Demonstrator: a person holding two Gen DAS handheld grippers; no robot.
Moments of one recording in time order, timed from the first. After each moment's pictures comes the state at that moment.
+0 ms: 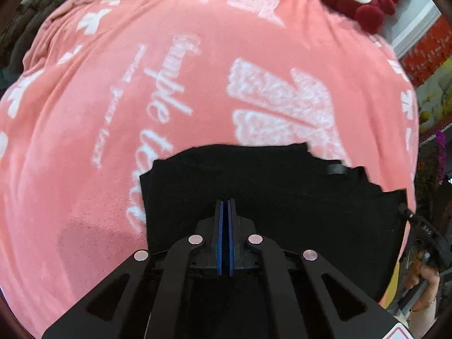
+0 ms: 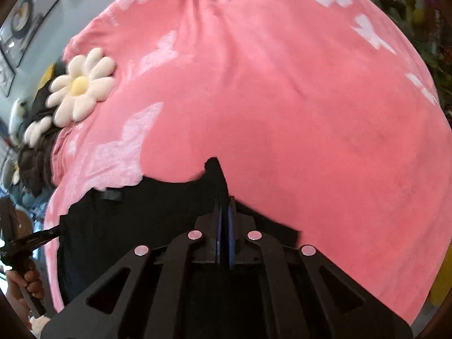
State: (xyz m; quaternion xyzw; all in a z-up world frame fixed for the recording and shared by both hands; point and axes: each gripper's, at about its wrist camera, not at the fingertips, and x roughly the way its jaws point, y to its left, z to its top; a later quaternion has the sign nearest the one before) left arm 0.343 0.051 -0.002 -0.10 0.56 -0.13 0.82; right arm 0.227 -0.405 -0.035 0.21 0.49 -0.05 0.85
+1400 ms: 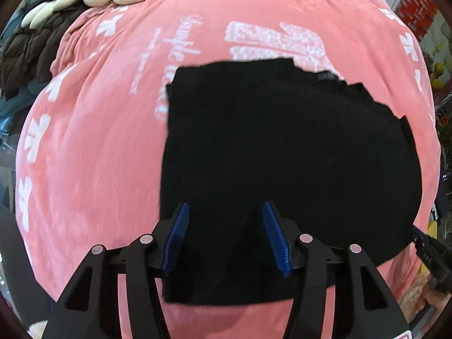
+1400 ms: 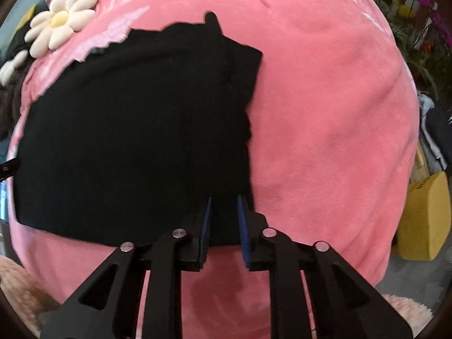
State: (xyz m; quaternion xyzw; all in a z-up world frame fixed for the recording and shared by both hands) left arm 0.217 0.043 0.013 0.01 0.57 -0.08 0.82; right arm 0.077 -0.339 -0.045 0.13 0.55 -0.10 0.82
